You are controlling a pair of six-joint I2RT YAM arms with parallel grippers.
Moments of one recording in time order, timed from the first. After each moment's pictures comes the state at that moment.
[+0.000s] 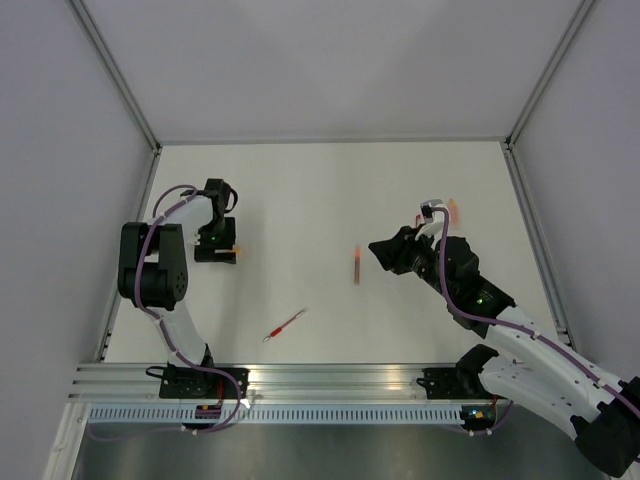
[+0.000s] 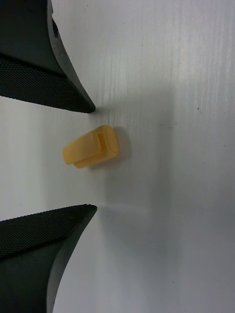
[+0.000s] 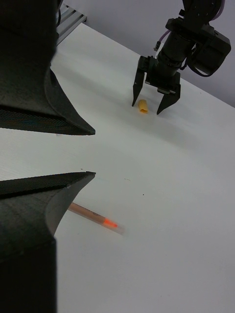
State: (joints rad) left arm -0.07 1.85 1.21 -0.85 -0.21 -1.74; right arm 0.65 0.83 0.58 0.03 0.02 0.55
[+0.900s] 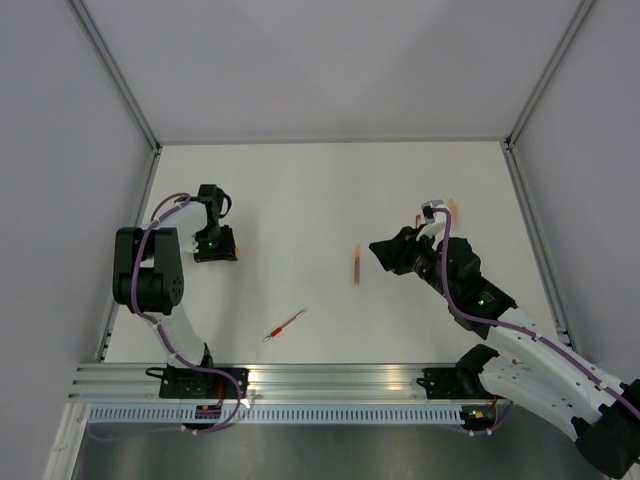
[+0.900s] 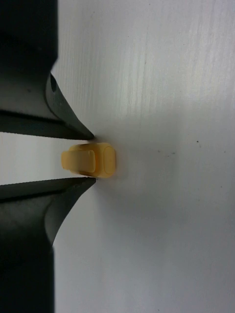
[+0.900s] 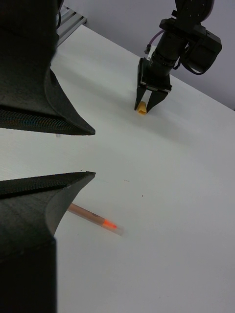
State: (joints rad) left arm -0.03 1.82 1.14 -0.80 -0.12 -1.79; right arm 0.65 0.81 0.58 0.03 0.02 0.55
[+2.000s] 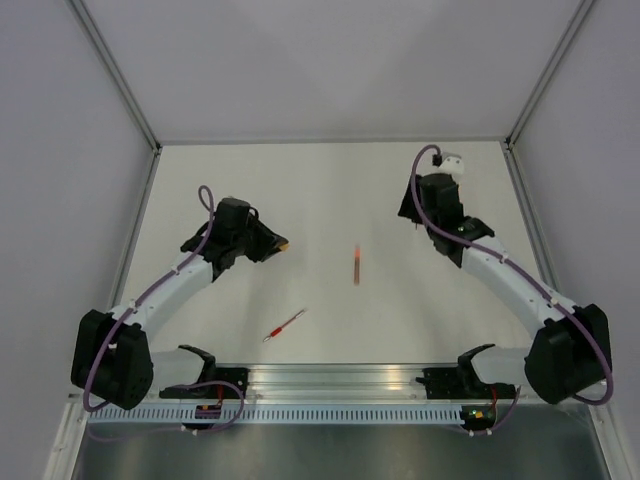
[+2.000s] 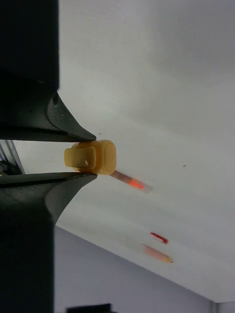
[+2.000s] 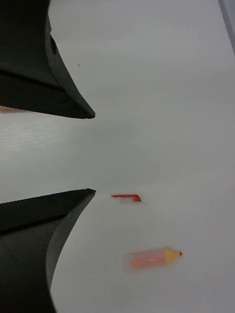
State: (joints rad) left arm -0.34 1.27 0.84 -0.37 0.08 -1.14; right arm 0.44 1.26 0.94 -0.21 0.37 0.46
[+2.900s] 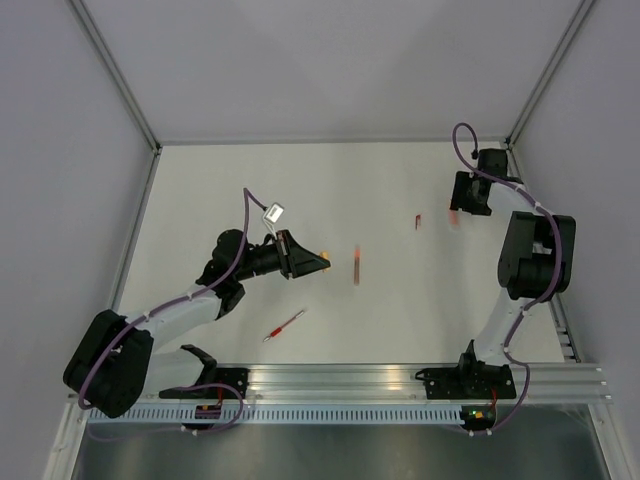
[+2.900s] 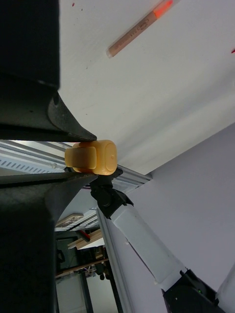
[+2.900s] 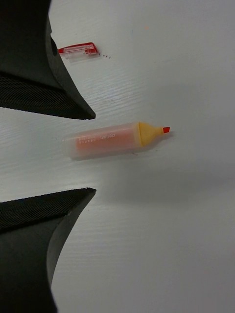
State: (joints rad) left arm -0.52 1.22 0.47 0.68 0.71 -0.89; right arm -0.14 1.90 1.34 -0.38 0.00 0.08
